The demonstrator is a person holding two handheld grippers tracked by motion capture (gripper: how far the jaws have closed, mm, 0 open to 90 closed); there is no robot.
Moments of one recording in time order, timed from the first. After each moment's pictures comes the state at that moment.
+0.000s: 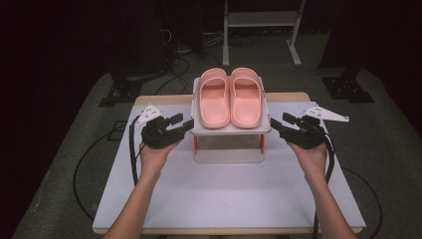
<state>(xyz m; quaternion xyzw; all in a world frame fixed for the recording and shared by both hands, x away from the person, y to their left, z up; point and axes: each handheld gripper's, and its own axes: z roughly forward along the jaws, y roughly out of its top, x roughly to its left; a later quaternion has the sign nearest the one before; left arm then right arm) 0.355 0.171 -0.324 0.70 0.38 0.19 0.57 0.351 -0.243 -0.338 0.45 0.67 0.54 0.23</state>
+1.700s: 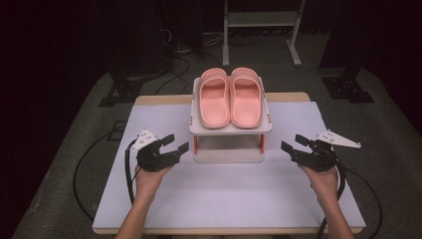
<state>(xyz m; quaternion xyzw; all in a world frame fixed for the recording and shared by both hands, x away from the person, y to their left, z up) 0.324 0.192 -0.377 0.70 0.40 0.19 0.56 0.321 -0.279 -0.394 0.47 0.67 0.54 0.21</state>
